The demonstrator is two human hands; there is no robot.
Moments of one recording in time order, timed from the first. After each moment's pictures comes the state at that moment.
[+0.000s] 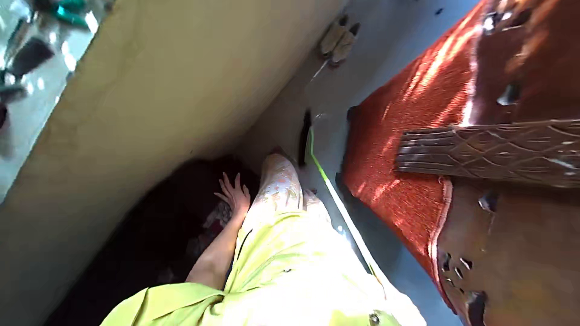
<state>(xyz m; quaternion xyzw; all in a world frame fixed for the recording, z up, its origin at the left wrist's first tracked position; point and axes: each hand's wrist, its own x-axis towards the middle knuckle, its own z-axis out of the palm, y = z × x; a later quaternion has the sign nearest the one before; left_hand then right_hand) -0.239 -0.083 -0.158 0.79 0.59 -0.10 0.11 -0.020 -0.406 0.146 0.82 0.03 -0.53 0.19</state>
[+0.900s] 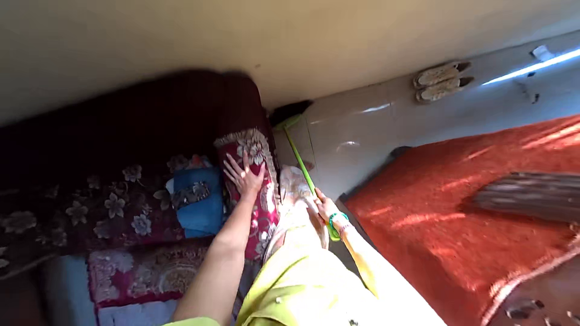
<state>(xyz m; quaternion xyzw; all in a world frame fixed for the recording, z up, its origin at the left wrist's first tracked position) -0.333 -0.256 -0.203 0.58 0.81 0.03 0.06 -0.054 -0.344 -0.164 0.70 0.34 -0.63 0.03</state>
